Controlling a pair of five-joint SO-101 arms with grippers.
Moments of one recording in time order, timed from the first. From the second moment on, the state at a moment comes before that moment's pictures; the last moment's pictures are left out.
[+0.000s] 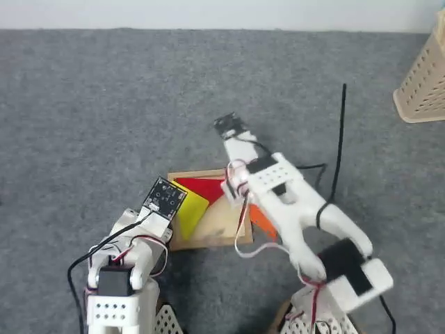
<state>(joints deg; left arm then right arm) -4.4 -103.5 97.2 73.6 -23.1 -29.6 3.7 32.5 48.6 -2.9</state>
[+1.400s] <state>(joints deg) -4.4 -103.5 97.2 73.6 -23.1 -28.3 11.1 18.7 54.0 -2.6</state>
